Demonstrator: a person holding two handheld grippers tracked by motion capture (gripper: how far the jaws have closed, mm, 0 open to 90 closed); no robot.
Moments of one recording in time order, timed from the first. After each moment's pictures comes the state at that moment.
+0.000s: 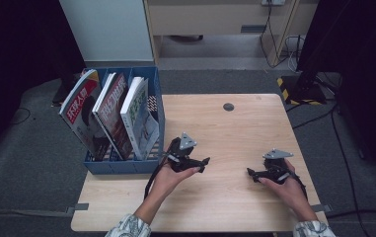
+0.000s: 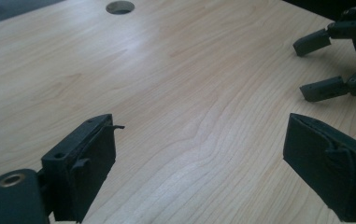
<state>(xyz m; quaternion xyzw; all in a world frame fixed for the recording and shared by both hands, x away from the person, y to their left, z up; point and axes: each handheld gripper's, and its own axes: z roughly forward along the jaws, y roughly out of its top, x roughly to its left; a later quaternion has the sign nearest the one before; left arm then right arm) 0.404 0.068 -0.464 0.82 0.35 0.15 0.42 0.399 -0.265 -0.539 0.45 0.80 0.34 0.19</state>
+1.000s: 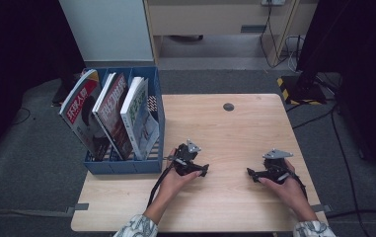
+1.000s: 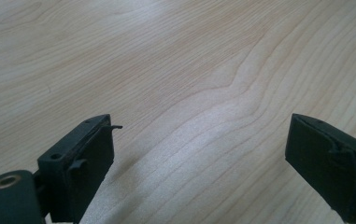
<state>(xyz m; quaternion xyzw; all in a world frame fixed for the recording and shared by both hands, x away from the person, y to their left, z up) 0.420 0.060 -0.519 0.84 0.39 0.14 0.35 0.399 -0.264 -0.539 0.45 0.80 0.34 0.19</state>
